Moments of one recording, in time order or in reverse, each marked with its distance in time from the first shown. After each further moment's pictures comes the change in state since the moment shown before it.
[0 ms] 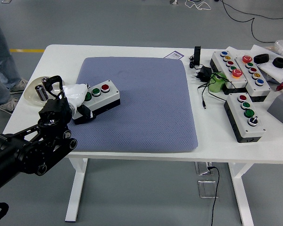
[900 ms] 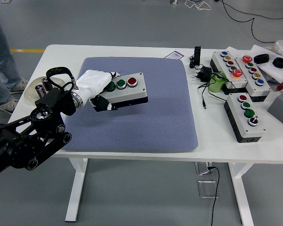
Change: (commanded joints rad) left arm -0.064 0.089 0.068 -0.121 -0.021 0.029 -0.442; right arm 0.006 0.000 0.005 0.000 0.000 -0.001 0.000
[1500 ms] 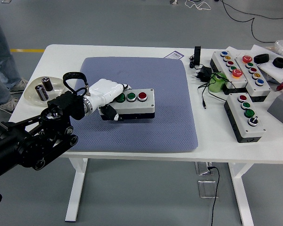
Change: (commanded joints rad) left arm -0.033 -0.057 0.079 0.092 0.015 -0.052 -0.009; right arm -0.002 0.001 -0.013 0.000 0.007 -0.001 -0.001
